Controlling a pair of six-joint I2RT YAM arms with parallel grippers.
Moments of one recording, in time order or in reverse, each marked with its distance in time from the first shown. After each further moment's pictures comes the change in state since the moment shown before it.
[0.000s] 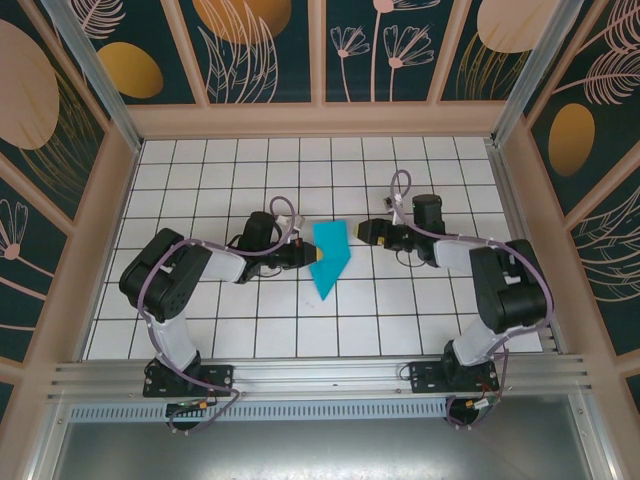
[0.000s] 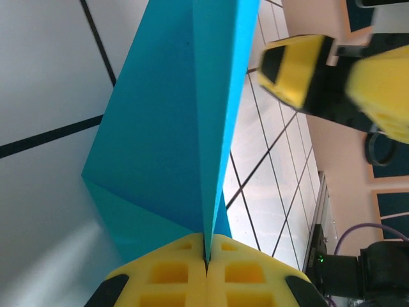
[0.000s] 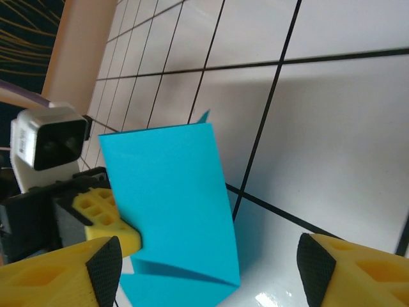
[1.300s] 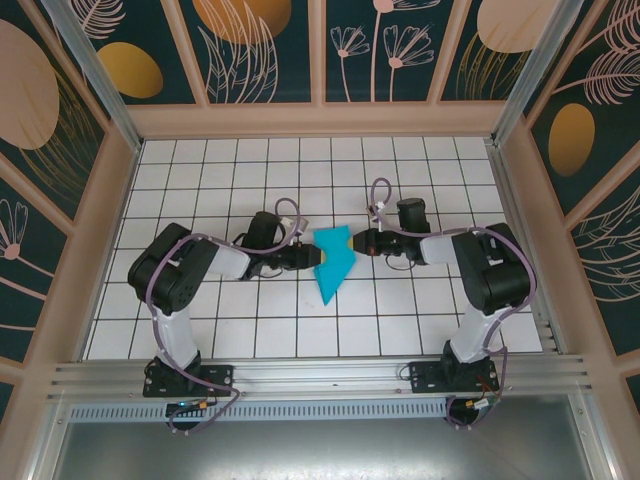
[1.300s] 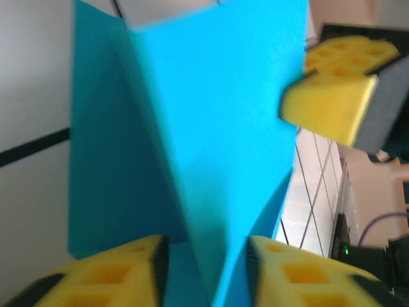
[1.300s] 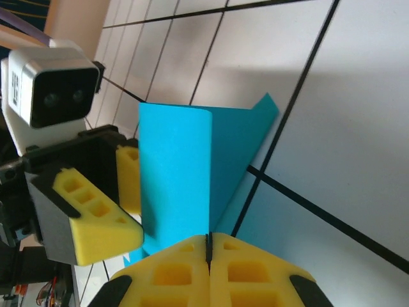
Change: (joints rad) left arm 0.000 0.056 0.060 -0.113 -0.027 0.105; right arm 0.063 0.103 0.040 -0.024 -0.041 -0.087
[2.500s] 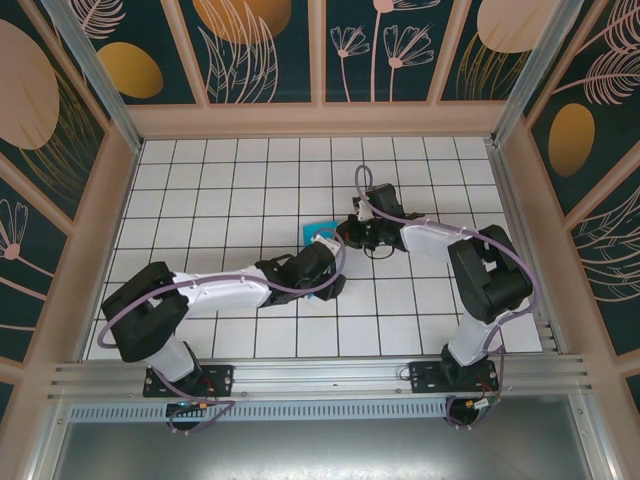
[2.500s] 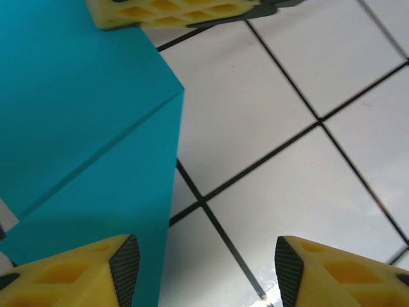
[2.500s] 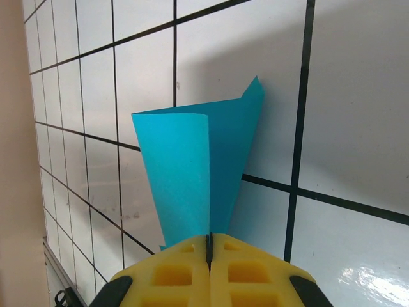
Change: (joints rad) left arm -0.490 -0.260 0.125 -0.579 -0.902 0.192; right arm 0.184 -0.020 0.239 -0.357 0.325 0.323
